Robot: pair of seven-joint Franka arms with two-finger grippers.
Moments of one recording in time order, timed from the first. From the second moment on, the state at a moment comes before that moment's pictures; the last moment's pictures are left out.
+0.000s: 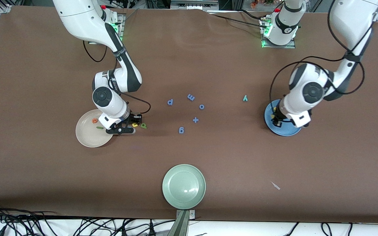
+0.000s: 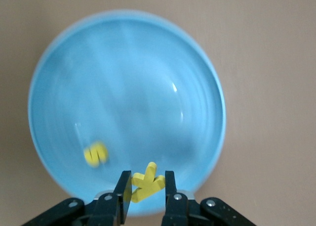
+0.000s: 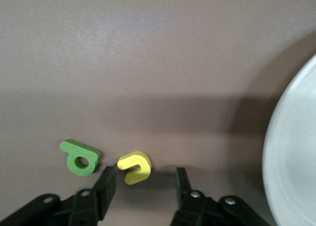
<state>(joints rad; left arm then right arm) 0.37 0.41 -0.51 -2.13 0.26 2.37 -1.58 0.59 0.58 -0.21 -1.95 0.24 2.51 0.20</state>
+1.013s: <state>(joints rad) 0.41 0.41 -0.59 -2.18 0.30 2.36 -1.55 0.59 0.58 -0.21 -1.95 0.24 2.52 0.17</state>
